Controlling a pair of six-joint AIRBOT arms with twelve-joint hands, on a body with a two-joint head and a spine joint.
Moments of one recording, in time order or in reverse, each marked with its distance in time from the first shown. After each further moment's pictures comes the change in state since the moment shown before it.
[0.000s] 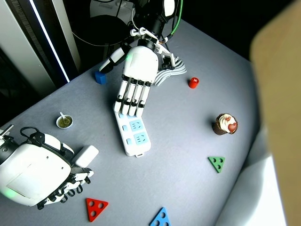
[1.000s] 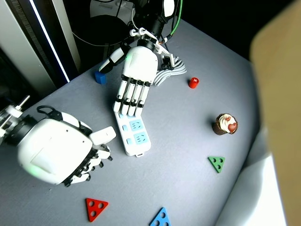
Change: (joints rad) left arm 0.004 -0.003 0.000 0.000 -0.008 0.000; right arm 0.071 -0.012 -0.051 -0.192 0.023 0.158
